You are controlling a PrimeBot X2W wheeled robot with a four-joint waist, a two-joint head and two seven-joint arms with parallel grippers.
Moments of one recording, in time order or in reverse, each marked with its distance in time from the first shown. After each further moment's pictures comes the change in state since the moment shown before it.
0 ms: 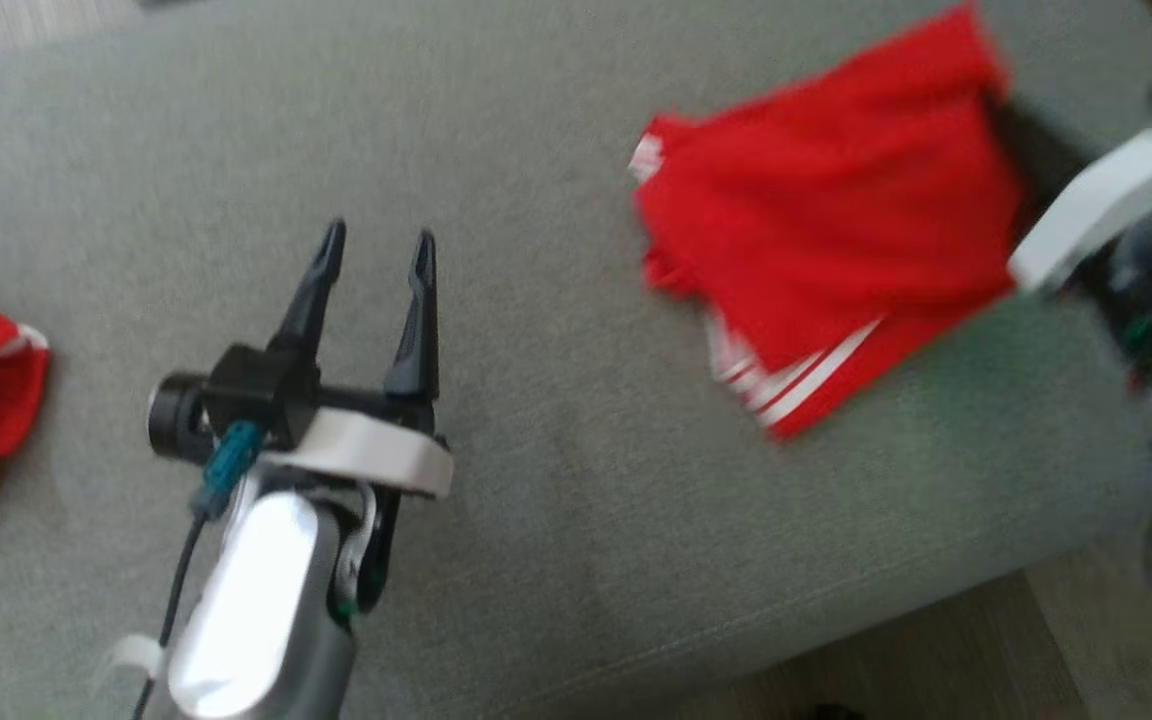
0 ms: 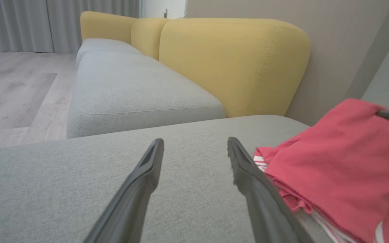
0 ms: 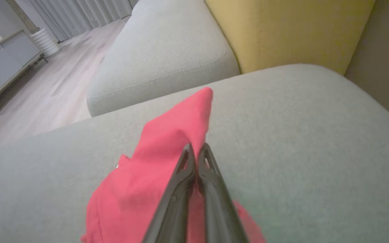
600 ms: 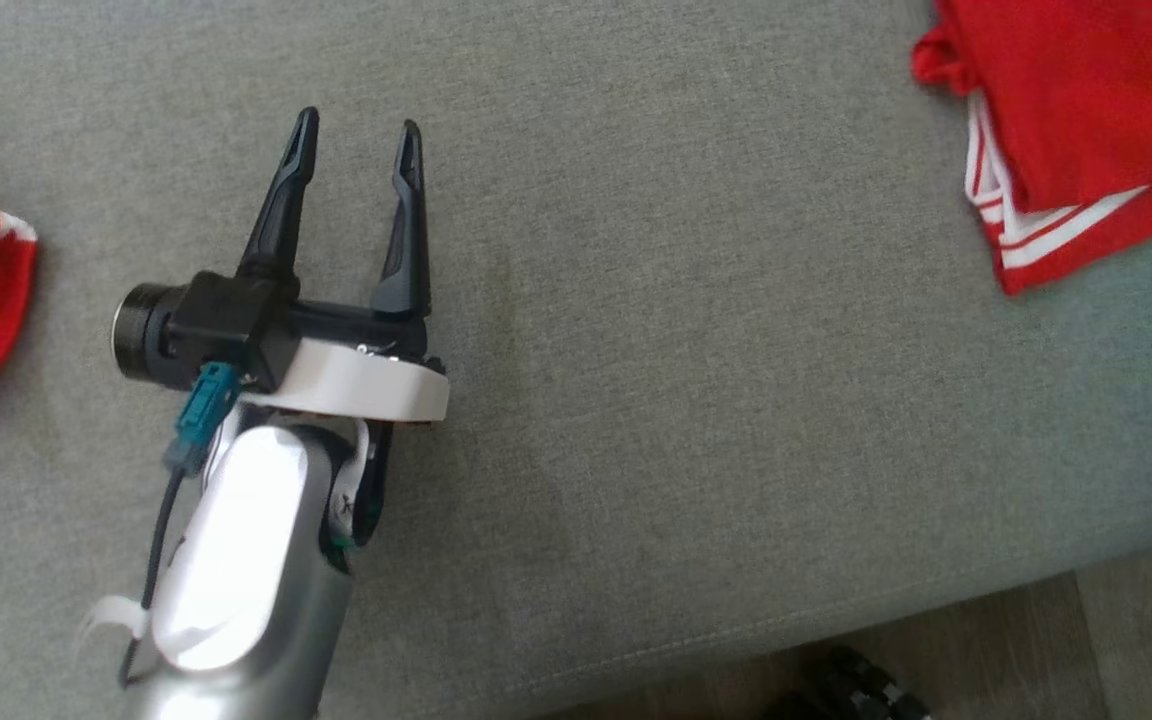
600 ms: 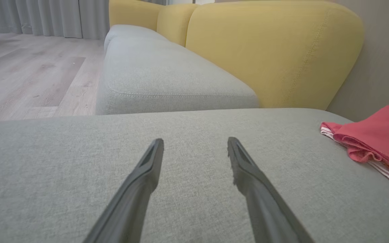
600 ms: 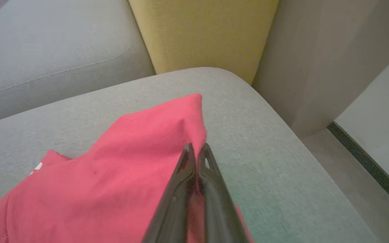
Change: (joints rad) left arm -0.121 0.003 -0.005 -0.056 0.029 0.032 -0.007; right arm -0.358 -0.235 0.086 0.481 0.089 0.000 -0.165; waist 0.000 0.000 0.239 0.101
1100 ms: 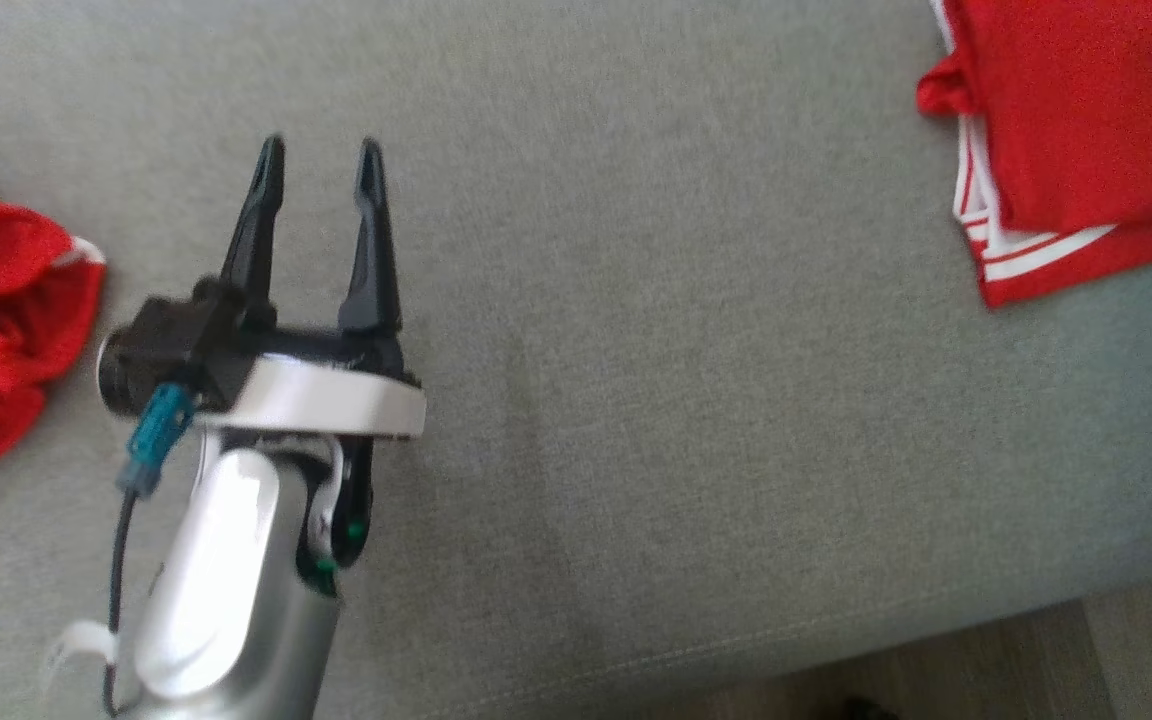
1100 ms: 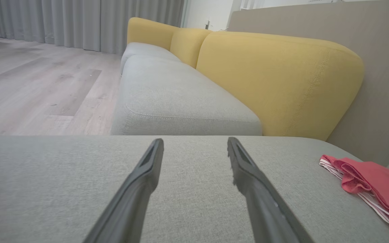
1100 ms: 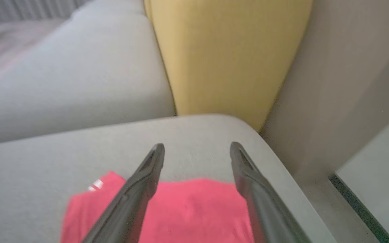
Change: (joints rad) left arm 0.053 -0.003 0.044 -0.022 -0.090 0.010 0.000; right arm -0.041 0.032 0.121 0.012 -0.073 0.000 -0.146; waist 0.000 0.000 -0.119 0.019
